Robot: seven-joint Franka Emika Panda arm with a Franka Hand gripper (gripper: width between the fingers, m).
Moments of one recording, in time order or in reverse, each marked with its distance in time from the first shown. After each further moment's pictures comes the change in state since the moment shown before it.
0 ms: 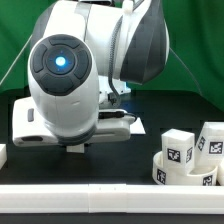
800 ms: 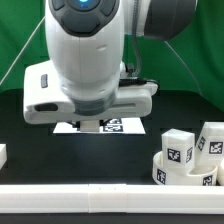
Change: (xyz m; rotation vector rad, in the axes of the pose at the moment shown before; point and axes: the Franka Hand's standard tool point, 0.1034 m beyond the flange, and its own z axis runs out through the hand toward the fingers) arm -0.014 -0.029 -0.063 0.002 0.044 -0.020
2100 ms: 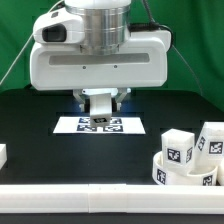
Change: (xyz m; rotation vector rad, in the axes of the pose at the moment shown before) arm 0.001 -0.020 -0.063 0.001 0.622 0.045
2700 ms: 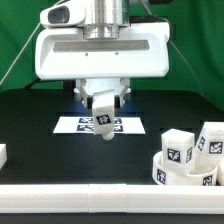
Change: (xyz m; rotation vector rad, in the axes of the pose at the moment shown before) arm 0.008 0.000 -0.011 -0.035 0.458 0.050
